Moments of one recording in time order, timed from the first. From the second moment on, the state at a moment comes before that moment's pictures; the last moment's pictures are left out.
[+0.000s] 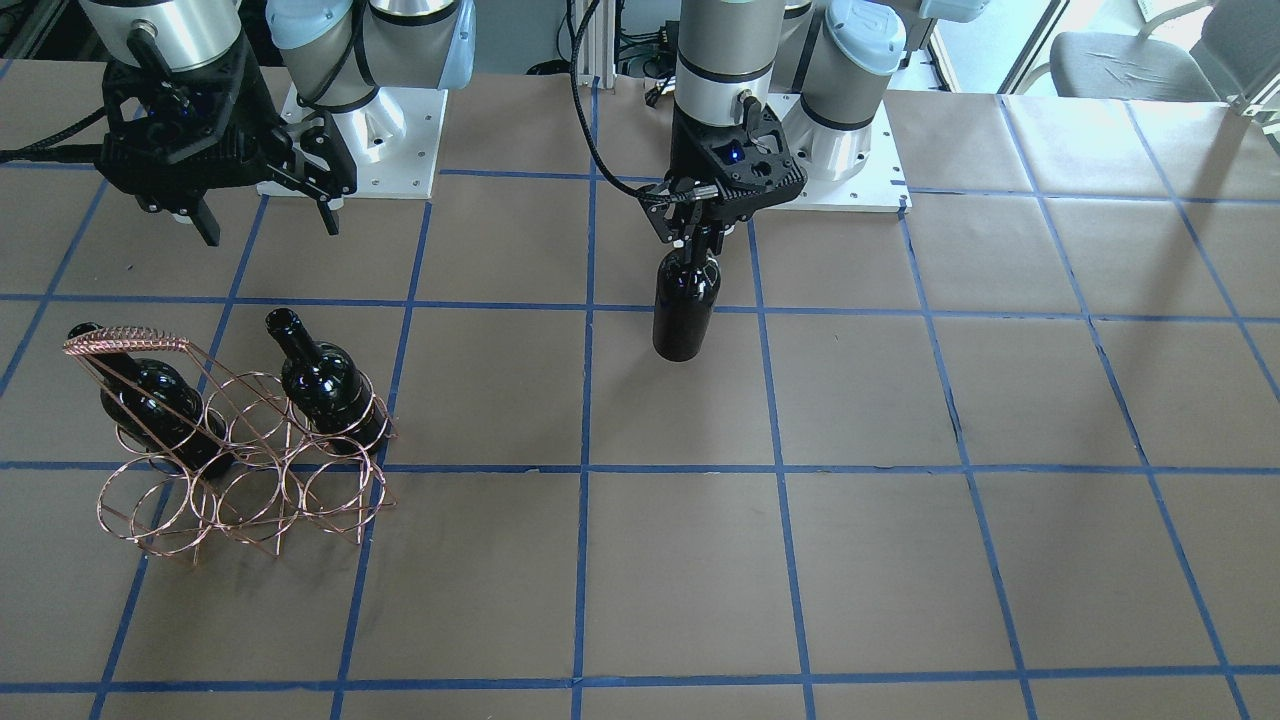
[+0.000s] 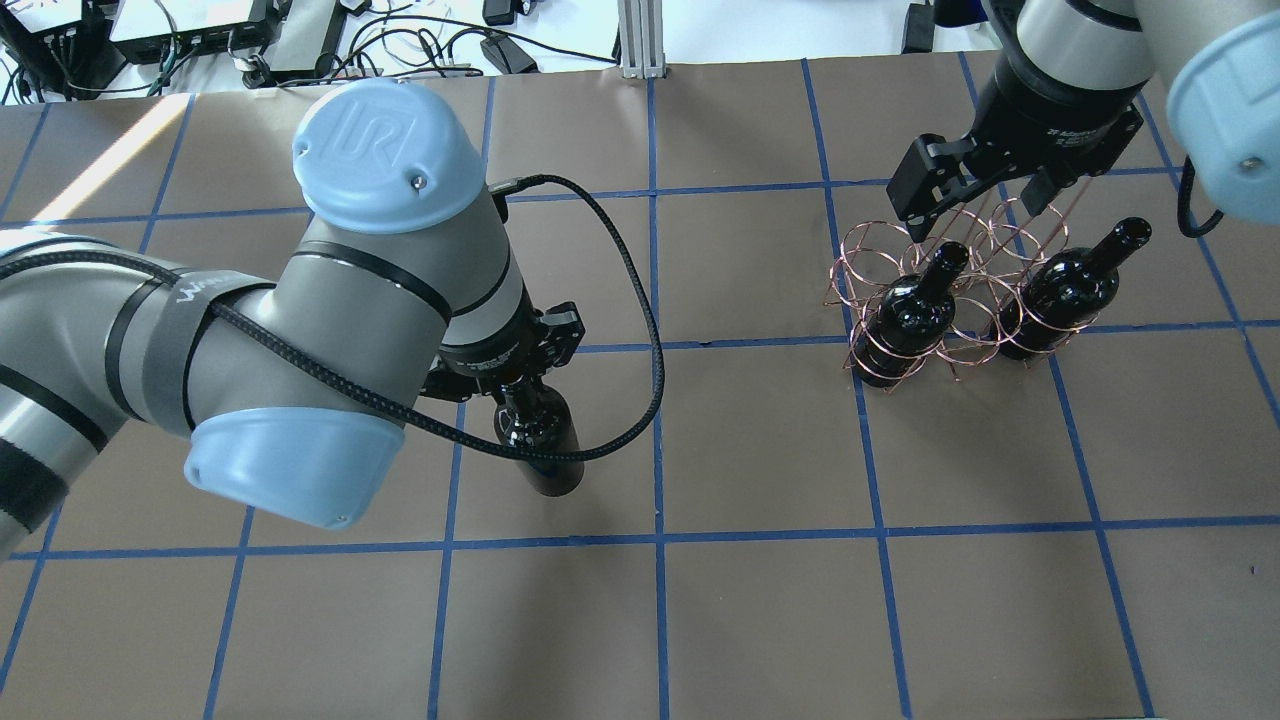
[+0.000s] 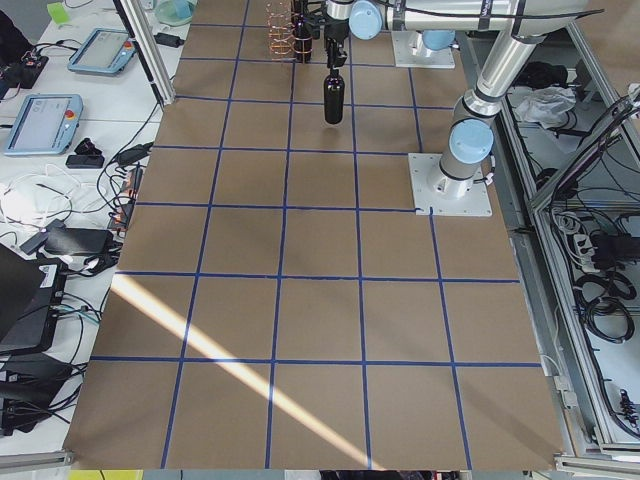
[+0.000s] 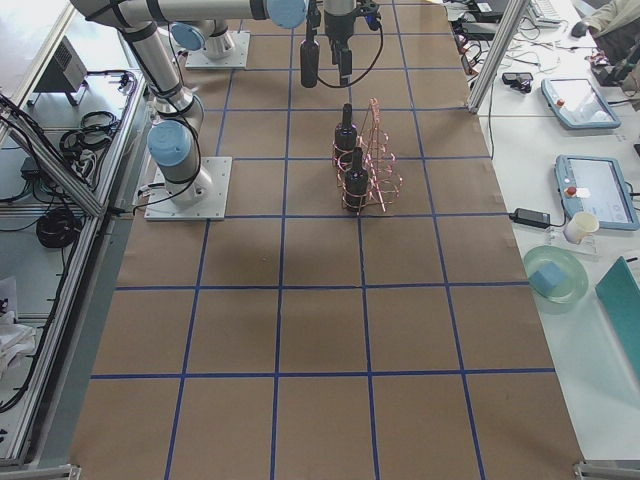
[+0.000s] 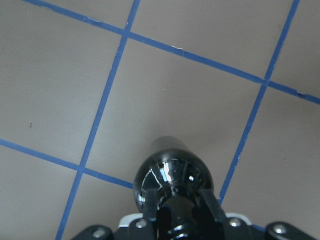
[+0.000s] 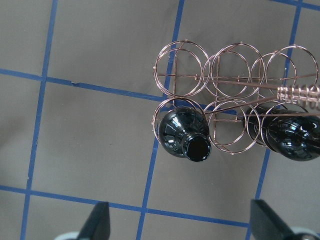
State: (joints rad) left arm -1.89 -1.50 -1.88 -1.29 1.63 -0.67; right arm 1.56 -1.63 1.60 -1.60 -1.60 -0.20
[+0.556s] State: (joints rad) left arm -1.92 -1.50 -1.91 -1.26 1.65 -0.73; right arm 1.56 -1.65 1.62 -1.60 -1.59 -0.19
